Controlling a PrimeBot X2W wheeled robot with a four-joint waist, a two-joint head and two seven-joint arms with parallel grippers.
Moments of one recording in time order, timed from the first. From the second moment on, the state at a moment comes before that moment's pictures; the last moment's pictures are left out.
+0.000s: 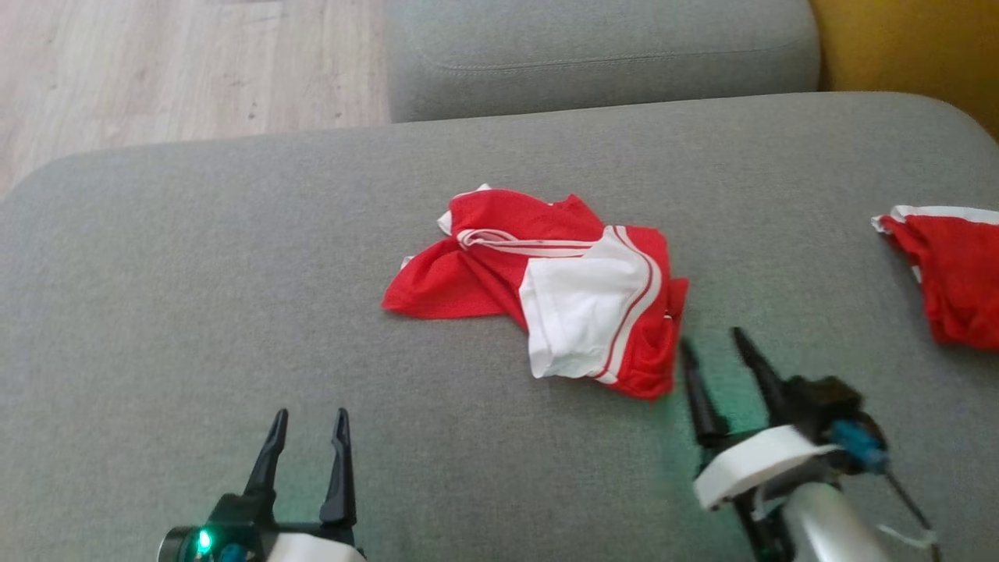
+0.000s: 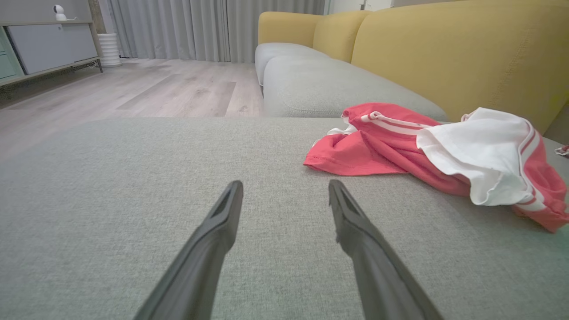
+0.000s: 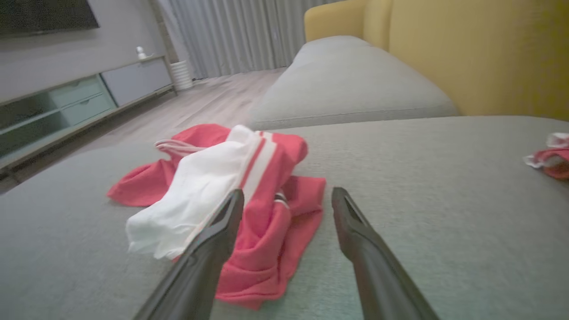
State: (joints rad) left arm 0.05 0.06 -0.19 0.32 -0.18 0.01 -0.25; right arm -0.15 -0.06 0.17 0.52 0.21 0.13 -0.26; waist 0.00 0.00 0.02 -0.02
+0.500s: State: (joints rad) left arm 0.02 0.05 -0.29 0.34 -0.24 -0.01 -0.25; right arm -0.33 -0.06 0.41 0.71 0.01 0.13 -0.21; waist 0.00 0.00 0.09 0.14
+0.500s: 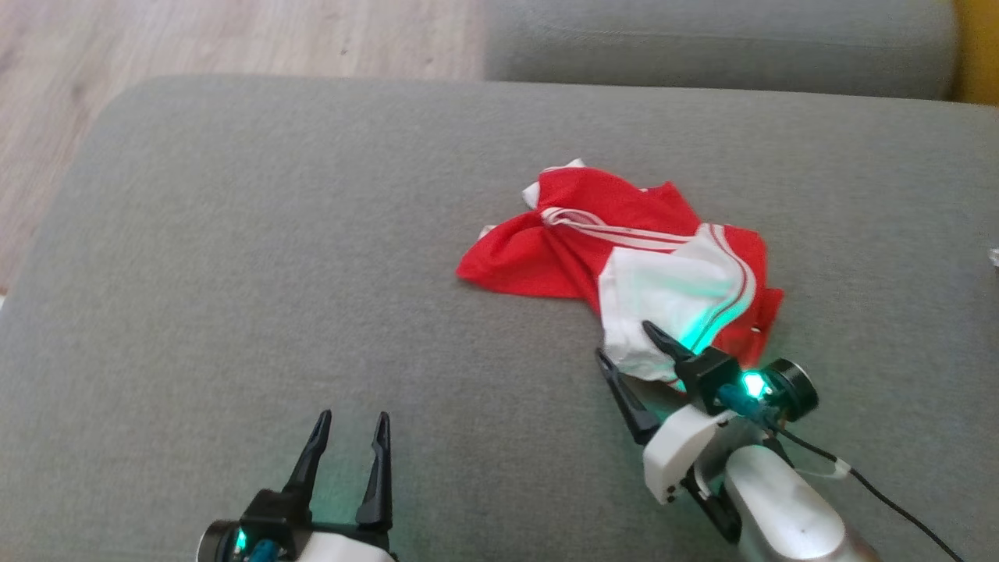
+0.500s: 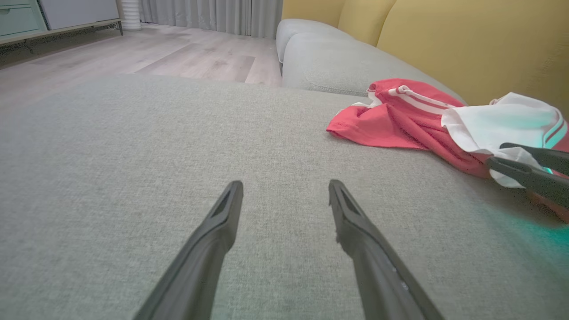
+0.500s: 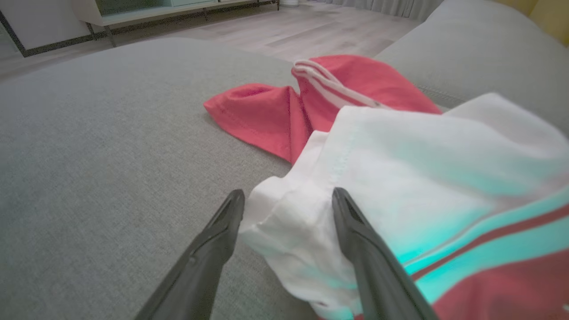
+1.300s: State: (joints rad) left arm -0.03 0.05 -0.32 0.32 -0.24 0.00 -0.25; right arm -0.41 -0.06 0.39 0.46 0.13 0.13 -0.25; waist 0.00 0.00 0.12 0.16
